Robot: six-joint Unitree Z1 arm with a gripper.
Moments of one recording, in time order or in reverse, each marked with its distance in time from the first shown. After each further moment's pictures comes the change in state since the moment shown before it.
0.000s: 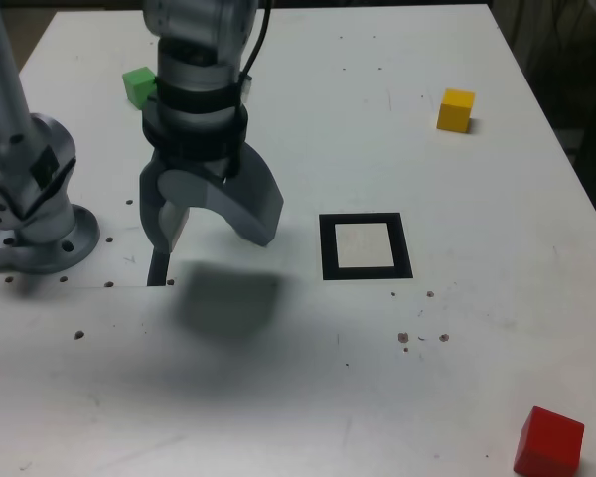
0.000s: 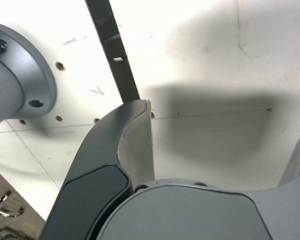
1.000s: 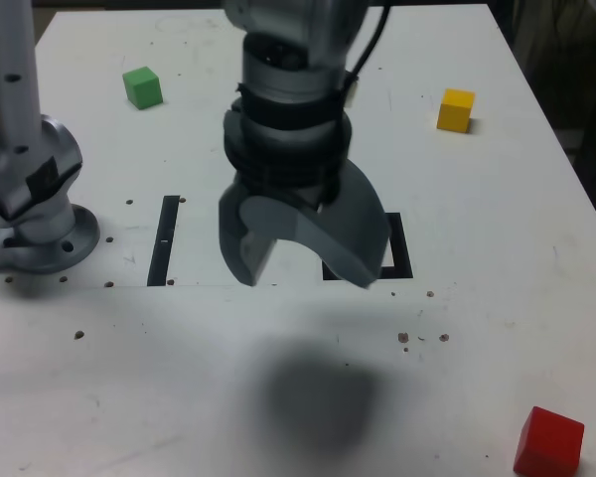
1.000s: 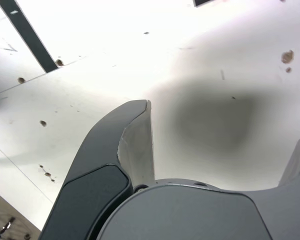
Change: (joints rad) arm -0.232 0.238 -0.539 0.226 0.039 -0.093
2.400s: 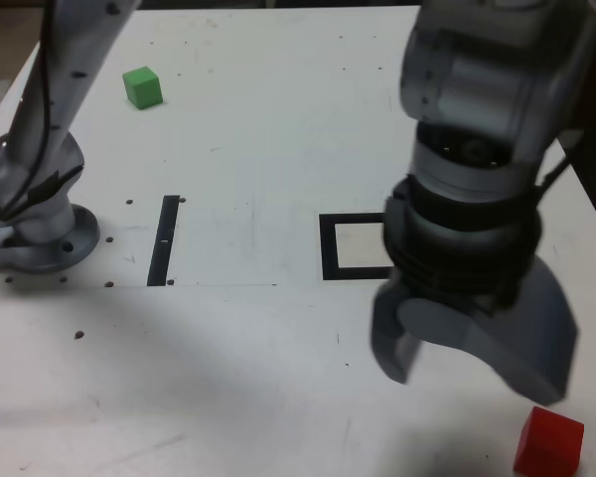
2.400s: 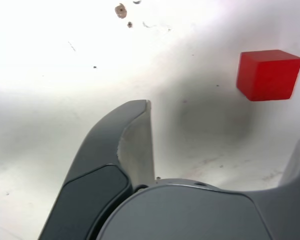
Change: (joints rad) arm -0.085 0.386 -0.686 0.173 0.038 0.080
